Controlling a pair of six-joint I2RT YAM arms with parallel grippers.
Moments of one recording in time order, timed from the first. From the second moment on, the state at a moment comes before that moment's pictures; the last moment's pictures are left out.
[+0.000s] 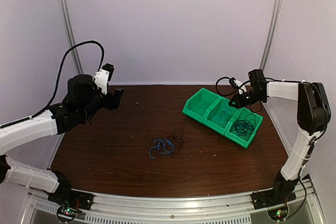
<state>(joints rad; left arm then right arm) -0.65 1.14 0.83 0.08 -0.35 0.07 0.09 1.81 1.27 -0.36 -0.45 -0.20</state>
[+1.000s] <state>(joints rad) -0.65 1.36 0.80 -0.03 0.16 -0.26 0.61 1.69 1.31 -0.47 -0.60 -0.41</state>
